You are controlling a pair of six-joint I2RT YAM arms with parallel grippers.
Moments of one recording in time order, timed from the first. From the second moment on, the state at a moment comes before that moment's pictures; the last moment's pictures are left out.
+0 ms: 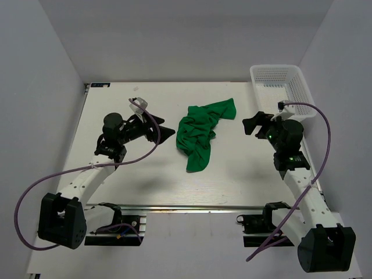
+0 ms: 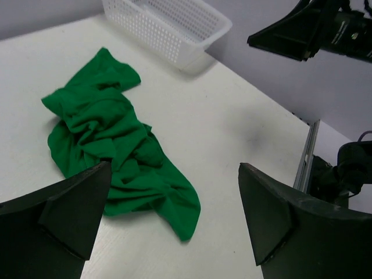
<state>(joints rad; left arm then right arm) -0.27 1.13 0.71 0.42 0.76 -0.31 0.09 0.90 0.64 0.07 -0.21 0.31</state>
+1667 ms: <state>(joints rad) -0.71 1.69 0.83 0.14 0.19 -0.31 0.44 2.04 1.62 -0.38 -0.30 0.02</state>
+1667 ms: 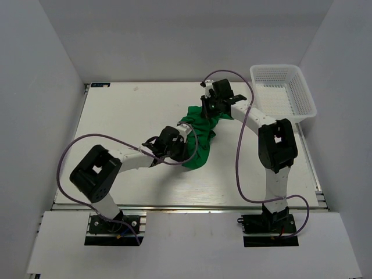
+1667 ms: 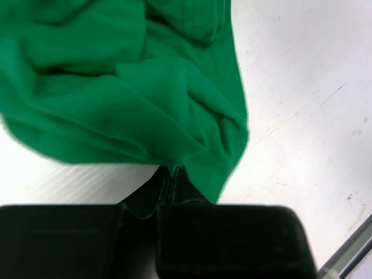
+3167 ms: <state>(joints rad) -0.70 0.70 1.49 -0.30 -0.38 0.01 0.44 0.84 1.83 -0.39 0.09 -0.02</state>
